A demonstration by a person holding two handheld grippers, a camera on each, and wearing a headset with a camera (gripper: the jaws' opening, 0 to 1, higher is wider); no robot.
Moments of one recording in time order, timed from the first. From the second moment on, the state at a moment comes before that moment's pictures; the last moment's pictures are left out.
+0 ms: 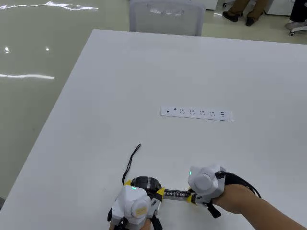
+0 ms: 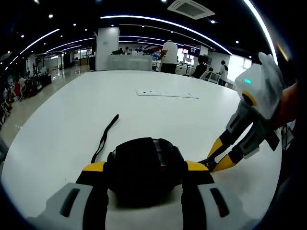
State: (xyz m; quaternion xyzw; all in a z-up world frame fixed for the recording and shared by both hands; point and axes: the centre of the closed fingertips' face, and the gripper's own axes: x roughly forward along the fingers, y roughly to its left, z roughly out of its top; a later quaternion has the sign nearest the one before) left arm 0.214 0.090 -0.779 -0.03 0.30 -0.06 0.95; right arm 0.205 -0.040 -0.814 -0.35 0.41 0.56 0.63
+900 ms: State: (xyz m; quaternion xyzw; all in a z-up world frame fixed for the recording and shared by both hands) left arm 0.213 0.091 -0.778 -0.04 0.30 -0.05 0.95; right arm 0.204 -0.013 -0.811 -0.34 0.40 0.57 0.63
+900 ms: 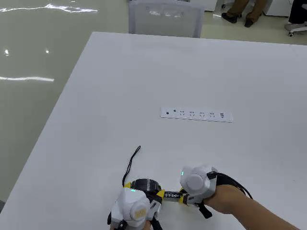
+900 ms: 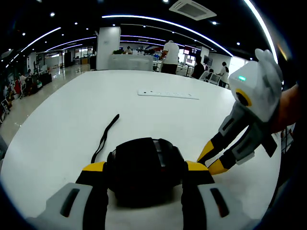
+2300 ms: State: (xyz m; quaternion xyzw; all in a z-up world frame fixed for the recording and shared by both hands) left arm 0.212 0.091 -0.774 -0.05 0.29 -0.06 0.95; right arm 0.205 0.037 -0.809 -0.30 0.37 0.59 0.65
